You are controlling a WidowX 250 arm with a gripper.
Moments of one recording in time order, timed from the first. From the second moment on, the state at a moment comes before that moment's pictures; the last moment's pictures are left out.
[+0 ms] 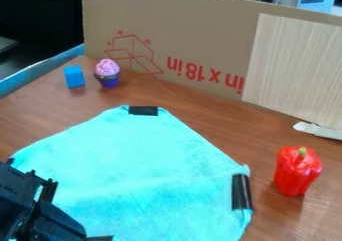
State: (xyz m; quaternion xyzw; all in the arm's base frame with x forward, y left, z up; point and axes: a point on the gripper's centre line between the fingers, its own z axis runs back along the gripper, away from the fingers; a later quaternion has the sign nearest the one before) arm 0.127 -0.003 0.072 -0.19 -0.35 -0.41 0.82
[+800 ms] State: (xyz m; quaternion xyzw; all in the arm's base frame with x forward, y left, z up) arm 0.133 0.007 0.098 -0.22 -0.36 -0.41 0.81
